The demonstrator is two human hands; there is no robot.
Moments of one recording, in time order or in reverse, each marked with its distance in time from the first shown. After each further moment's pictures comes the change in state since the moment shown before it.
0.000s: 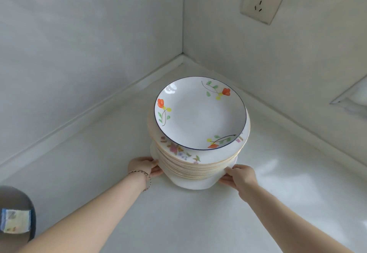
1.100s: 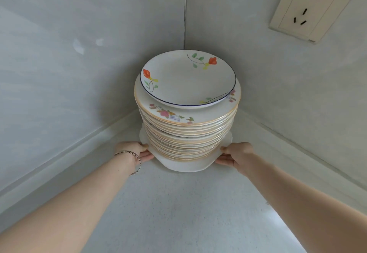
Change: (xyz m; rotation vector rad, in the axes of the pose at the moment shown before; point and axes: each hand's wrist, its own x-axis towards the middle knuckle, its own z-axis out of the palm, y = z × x) left_hand 0.131 0.144 0.075 -0.025 -0.030 0.097; right_hand 0.148 -0.158 0.088 -0.036 -0.020 -0.050
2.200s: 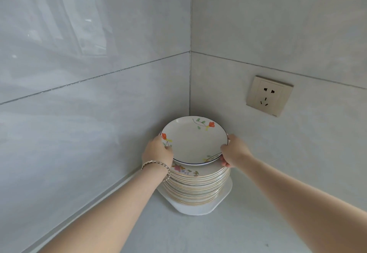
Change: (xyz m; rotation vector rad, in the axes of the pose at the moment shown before) left_hand -0.086 0.092 0.037 0.857 0.239 0.795; right_hand -0.092 -0.120 0.018 -0.551 0.093 -0.503
